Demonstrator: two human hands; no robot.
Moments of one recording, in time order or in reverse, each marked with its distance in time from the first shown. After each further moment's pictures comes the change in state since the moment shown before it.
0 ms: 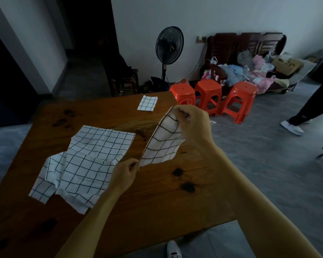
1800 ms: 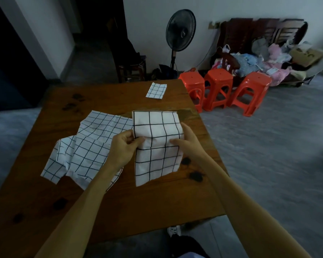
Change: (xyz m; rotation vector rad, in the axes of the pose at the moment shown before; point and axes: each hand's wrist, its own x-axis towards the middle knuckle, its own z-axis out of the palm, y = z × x) left_hand 0.003 0.028 -0.052 -0.548 0.079 -0.142; right_hand -0.078 0.050 0.062 0.460 -0.436 0.704
